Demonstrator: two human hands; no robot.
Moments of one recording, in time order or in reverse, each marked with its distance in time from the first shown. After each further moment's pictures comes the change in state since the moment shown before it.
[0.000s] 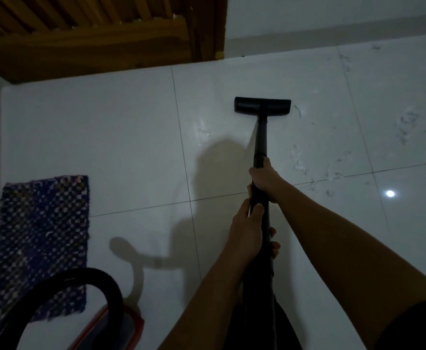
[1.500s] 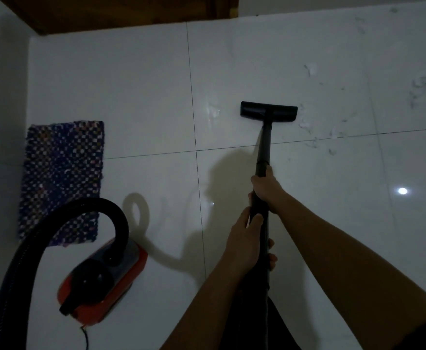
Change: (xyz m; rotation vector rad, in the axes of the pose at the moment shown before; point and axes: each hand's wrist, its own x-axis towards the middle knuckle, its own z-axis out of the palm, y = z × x) left_hand -0.122 -0.175 0.005 0.065 0.038 -0.006; right_hand -0.124 0.179 0.011 -0.006 -0.038 0.009
